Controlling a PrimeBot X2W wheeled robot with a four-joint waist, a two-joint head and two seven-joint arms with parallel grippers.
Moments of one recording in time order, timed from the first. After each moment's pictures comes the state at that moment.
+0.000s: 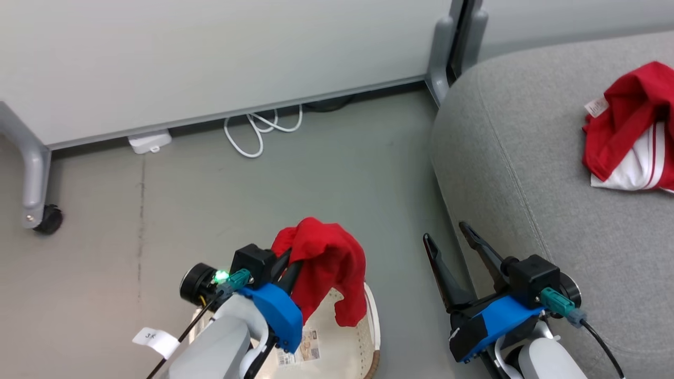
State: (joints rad) left arm -0.50 0.14 -0.76 0.83 -0.50 -0.13 -0.26; right arm -0.20 -0.05 0.22 0.28 0.15 0.13 -0.15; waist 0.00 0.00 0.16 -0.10
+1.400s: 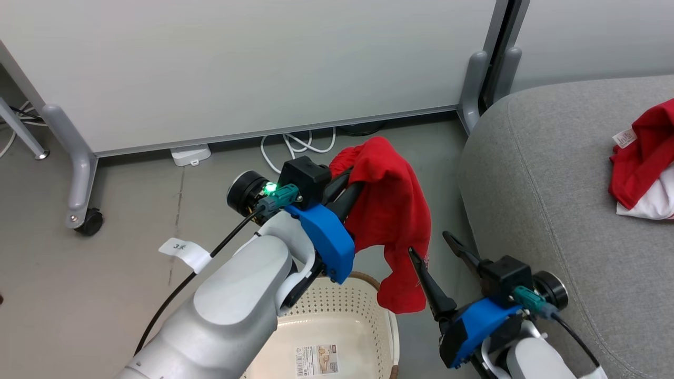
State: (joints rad) left arm -0.76 0.12 -0.90 0.64 -0.64 -0.12 -0.13; right arm -0.20 -0.05 0.26 0.29 0.12 0.13 -0.09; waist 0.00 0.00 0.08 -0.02
